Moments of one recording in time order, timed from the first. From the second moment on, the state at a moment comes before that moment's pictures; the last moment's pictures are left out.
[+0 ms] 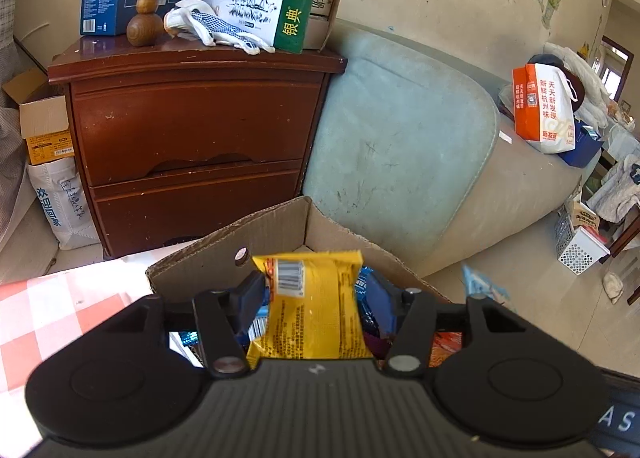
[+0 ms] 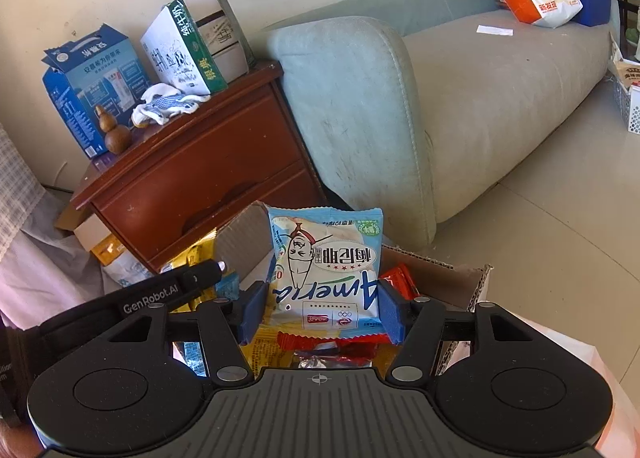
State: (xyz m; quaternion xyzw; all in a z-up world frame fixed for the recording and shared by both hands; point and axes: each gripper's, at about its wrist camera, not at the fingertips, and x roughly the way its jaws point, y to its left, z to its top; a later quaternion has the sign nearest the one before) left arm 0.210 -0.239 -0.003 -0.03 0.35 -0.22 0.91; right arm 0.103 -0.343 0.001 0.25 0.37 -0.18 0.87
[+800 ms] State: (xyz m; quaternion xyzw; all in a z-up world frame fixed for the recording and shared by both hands) left arm 0.167 -0.209 0.008 0.05 0.40 -0.13 0.91; right arm 0.101 -0.332 0.004 0.20 0.40 -0.19 0.87
